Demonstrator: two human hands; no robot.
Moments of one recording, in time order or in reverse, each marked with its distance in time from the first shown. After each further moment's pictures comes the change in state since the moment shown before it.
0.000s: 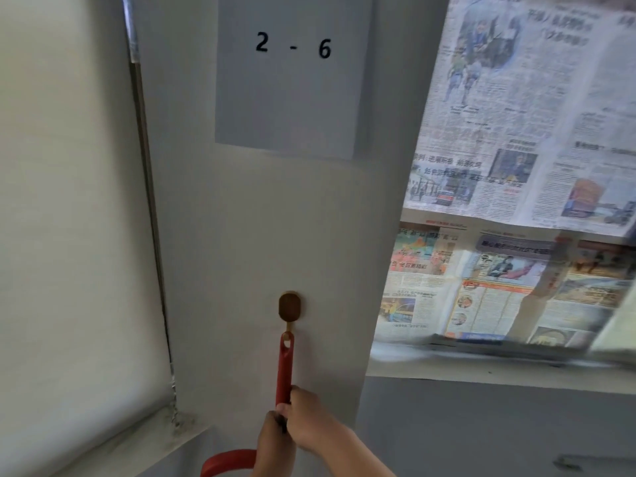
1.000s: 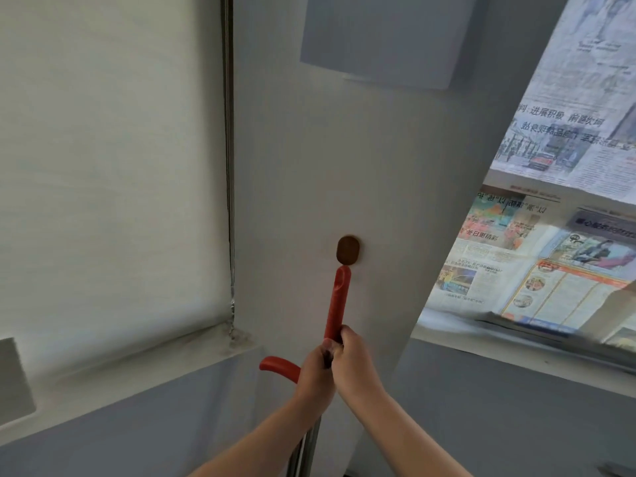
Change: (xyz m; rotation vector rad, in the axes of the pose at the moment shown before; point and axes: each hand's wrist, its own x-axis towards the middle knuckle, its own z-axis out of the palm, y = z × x) left_hand -0.064 0.014 -0.016 0.364 -0.154 0.252; right_hand -0.036 -0.005 0.015 0.263 0.264 -0.175
